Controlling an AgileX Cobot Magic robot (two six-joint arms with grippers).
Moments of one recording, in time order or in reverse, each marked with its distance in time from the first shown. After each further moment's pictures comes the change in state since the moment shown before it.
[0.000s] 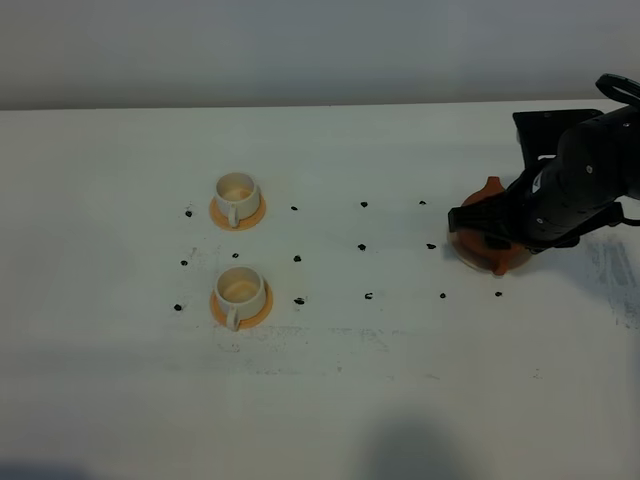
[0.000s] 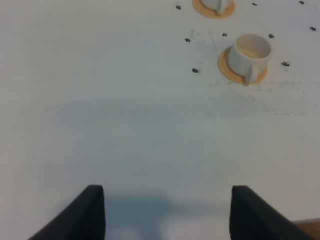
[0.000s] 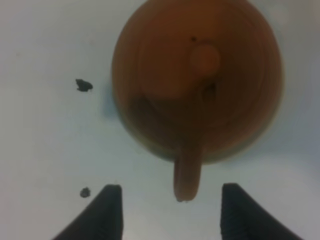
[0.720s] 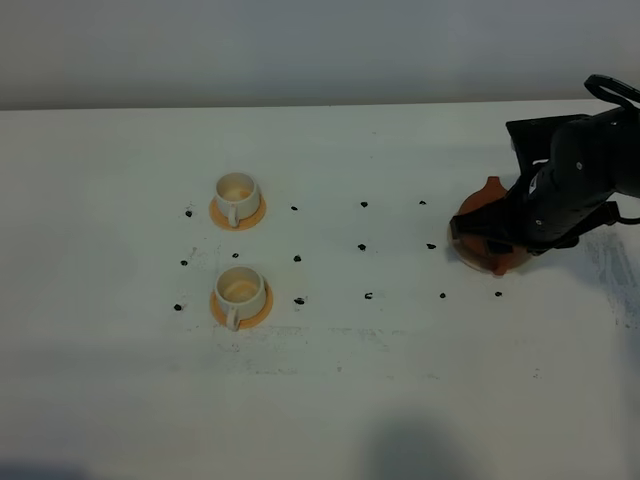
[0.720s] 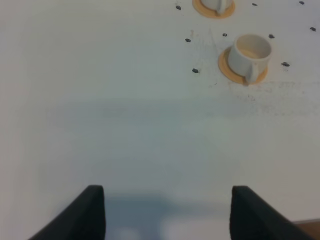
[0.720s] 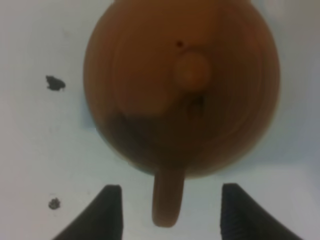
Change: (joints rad) left arm 0.000 0.000 0.000 0.000 0.000 0.000; right arm -0.025 0.075 -0.043 0.004 0.011 -0.077
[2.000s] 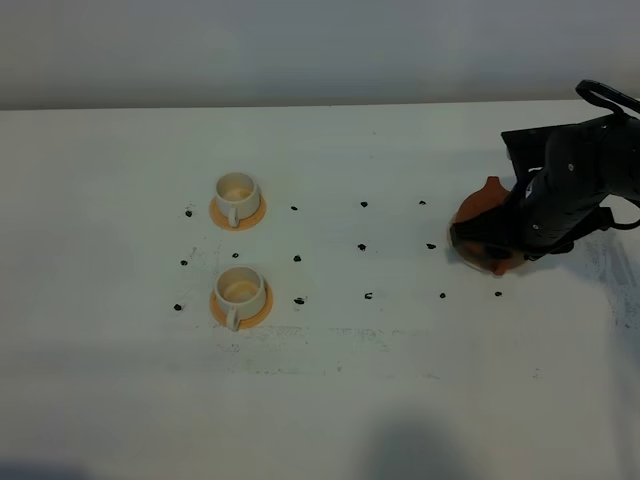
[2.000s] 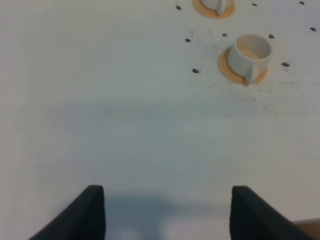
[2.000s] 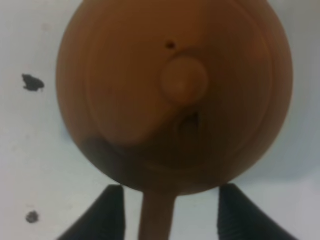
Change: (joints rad) left arm 0.000 0.000 0.000 0.000 0.000 0.000; right arm -0.019 0.068 -0.029 0.033 -0.002 -0.064
